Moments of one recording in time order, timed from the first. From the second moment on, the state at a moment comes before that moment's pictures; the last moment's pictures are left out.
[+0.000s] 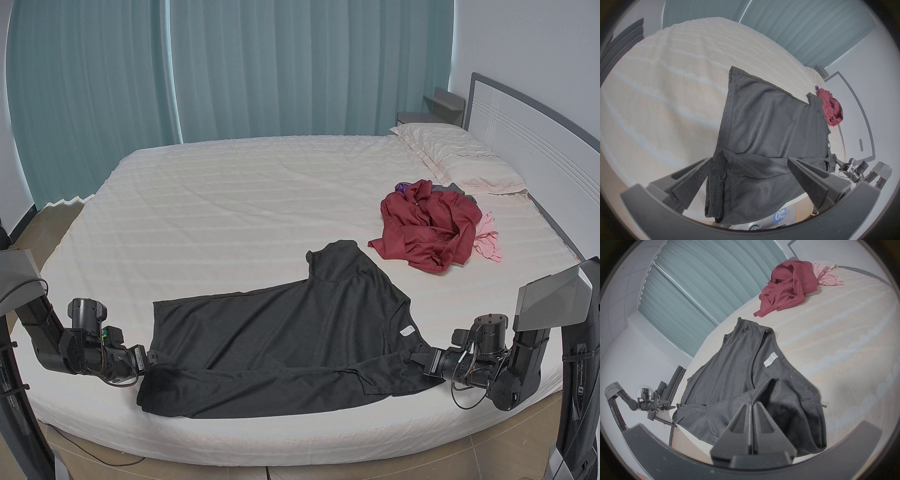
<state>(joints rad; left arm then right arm) 0.17 2.14 -0.59 -0.59 -0.42 -0.26 0.21 2.40 -0.45 -1.41 0.30 0.50</state>
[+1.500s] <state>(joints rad) 0.19 2.17 -0.65 -0.58 -0.28 -0.44 0.20 2.43 -0.46 -1.54 0.27 0.50</state>
